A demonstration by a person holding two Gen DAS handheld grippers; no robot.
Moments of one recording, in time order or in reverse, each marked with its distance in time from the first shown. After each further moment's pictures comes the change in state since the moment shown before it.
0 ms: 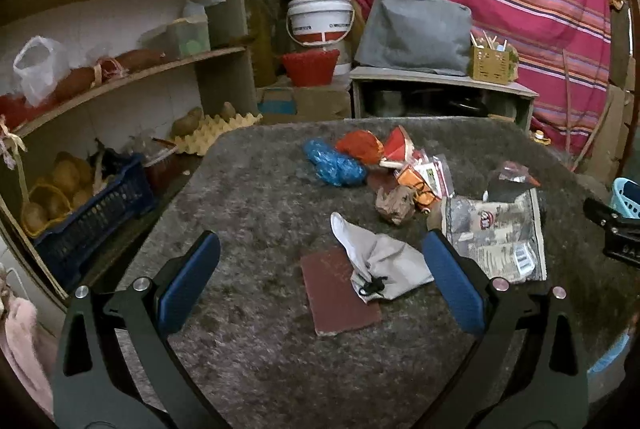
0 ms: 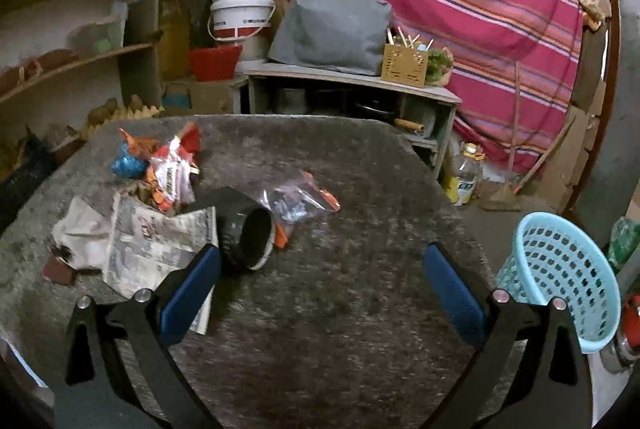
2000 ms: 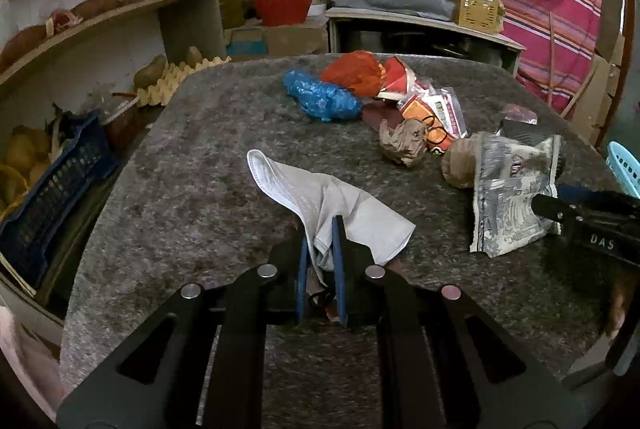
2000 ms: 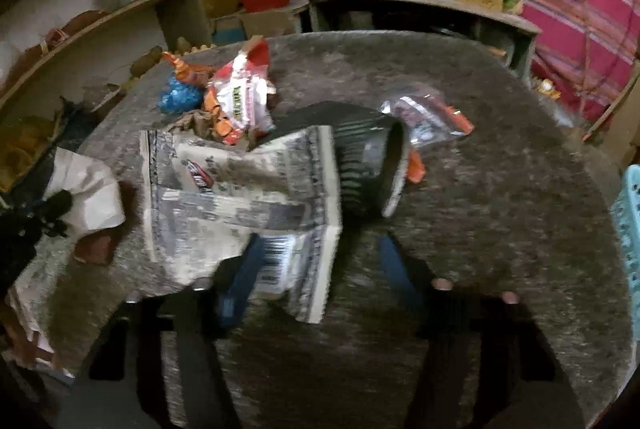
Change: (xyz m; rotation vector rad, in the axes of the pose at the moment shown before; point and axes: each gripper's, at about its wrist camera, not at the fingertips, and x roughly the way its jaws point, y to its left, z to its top) left arm 0.060 0.022 -0.017 0.026 0.201 -0.114; right arm 0.064 0.065 -0.018 0.048 0.275 0.310
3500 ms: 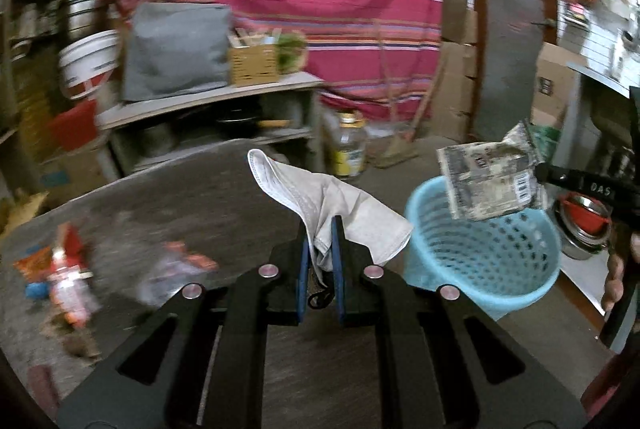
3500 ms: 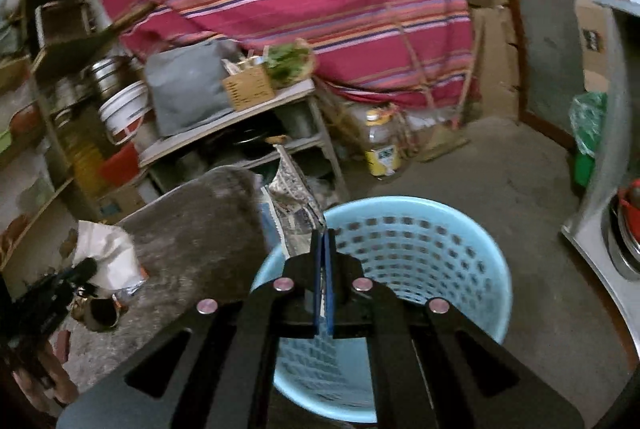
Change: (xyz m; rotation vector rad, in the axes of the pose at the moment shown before) left arm -0.035 -0.376 0.075 0.321 -0.192 -0.443; right arm -0.203 -0.366 -0.034 0.458 -0.356 -0.280
